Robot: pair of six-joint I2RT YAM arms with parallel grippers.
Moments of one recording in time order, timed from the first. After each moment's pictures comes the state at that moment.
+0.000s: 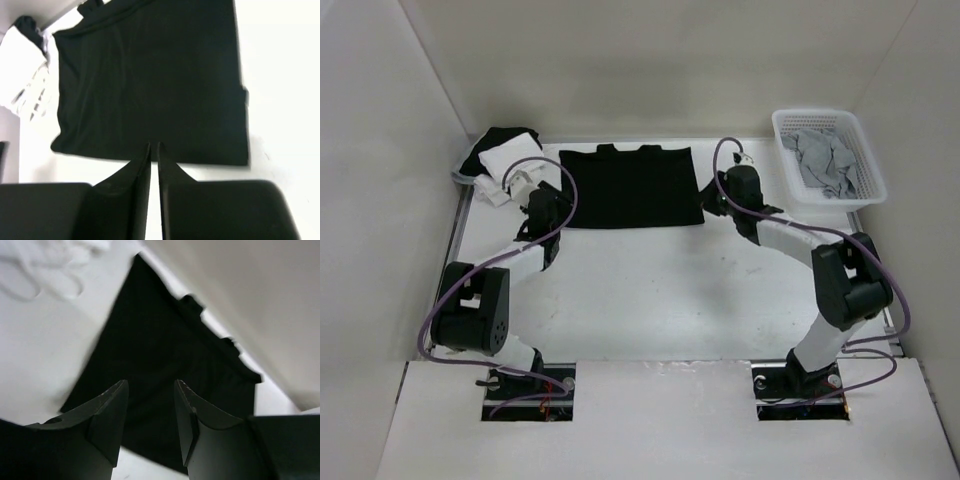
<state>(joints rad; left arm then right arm) -0.19 1.52 0.75 0.47 -0.35 -0.83 0.37 1.75 1.12 0.17 -0.03 0.71</state>
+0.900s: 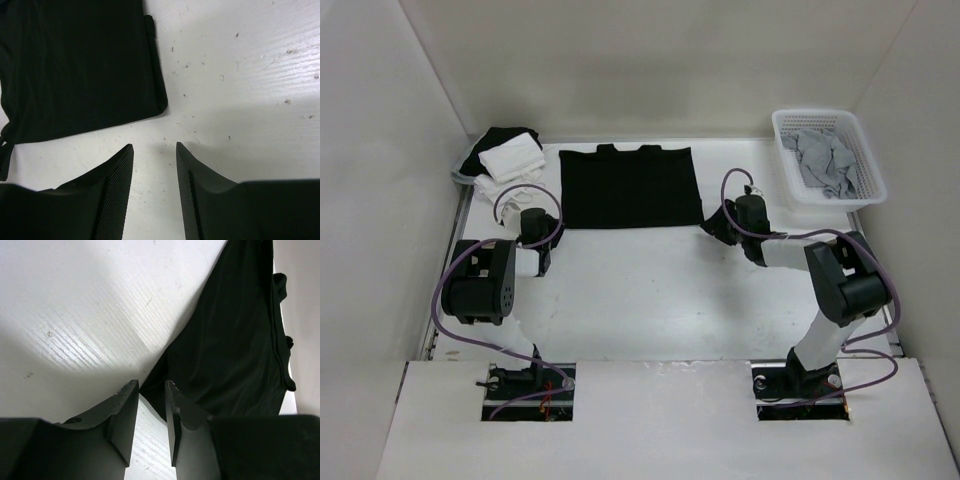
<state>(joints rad) -0.04 1.72 0.60 0.57 -0.16 -1.08 0.31 1.72 0.78 0.36 -0.06 0.77</state>
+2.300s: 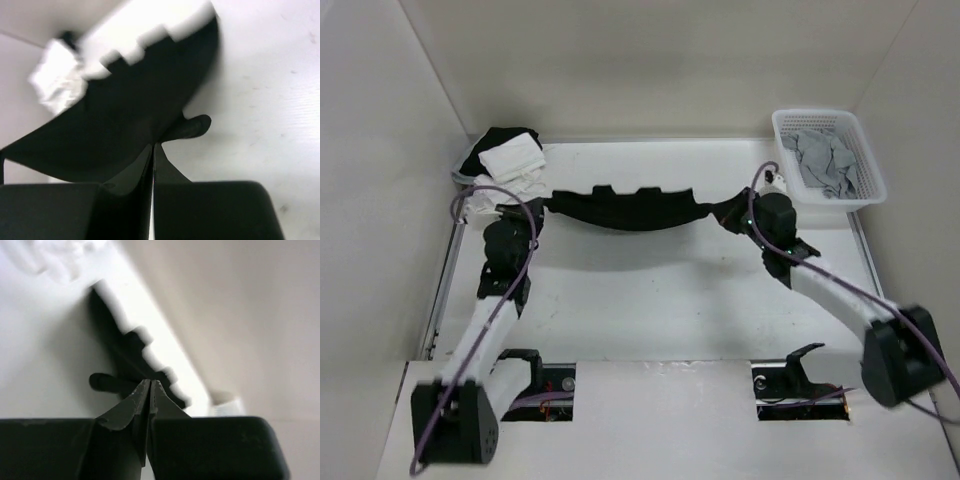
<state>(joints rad) -0.03 1.07 0.48 0.42 -0.14 -1.10 0.35 1.38 0.74 0.30 -0.04 0.80</state>
